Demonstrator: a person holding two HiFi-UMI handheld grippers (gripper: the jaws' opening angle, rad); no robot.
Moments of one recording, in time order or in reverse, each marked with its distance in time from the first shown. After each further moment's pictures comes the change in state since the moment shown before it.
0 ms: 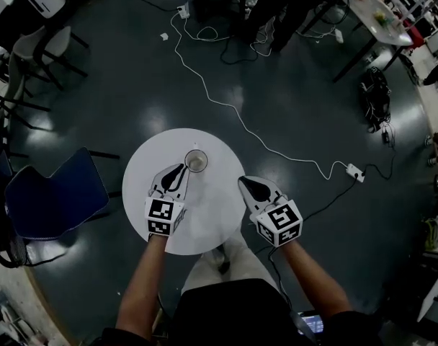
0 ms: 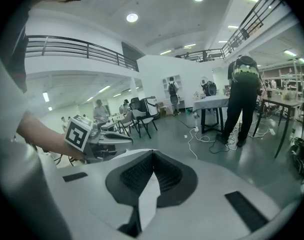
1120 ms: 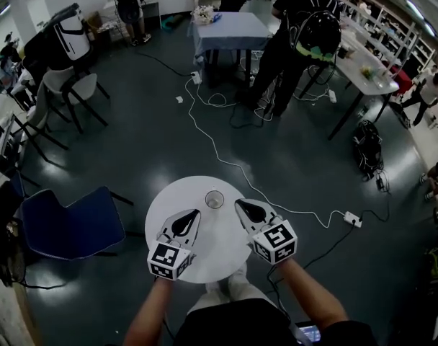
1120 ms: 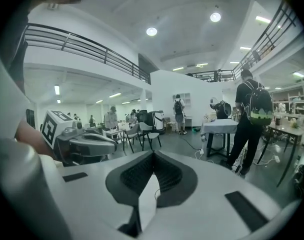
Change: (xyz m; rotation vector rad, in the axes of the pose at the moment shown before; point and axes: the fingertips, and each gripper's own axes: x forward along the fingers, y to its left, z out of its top) left arm -0.215 -0.041 0.122 -0.025 -0.232 -0.089; right arm -0.061 0.147 0.134 -0.156 -0.164 0.022
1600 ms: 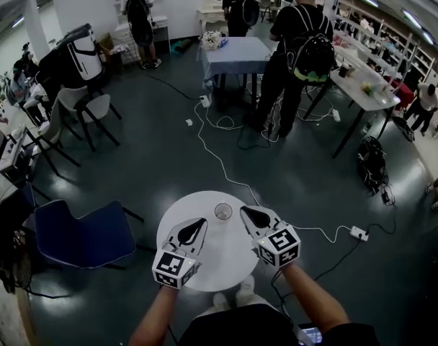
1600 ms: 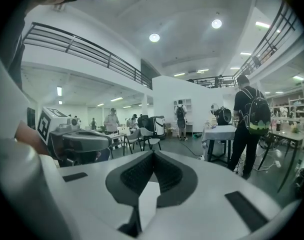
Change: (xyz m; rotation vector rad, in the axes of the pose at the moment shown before) left arm -0.067 -0.036 0.052 0.072 -0.095 0.002; right arm -0.042 0.045 0.039 -0.025 -0.060 0.000
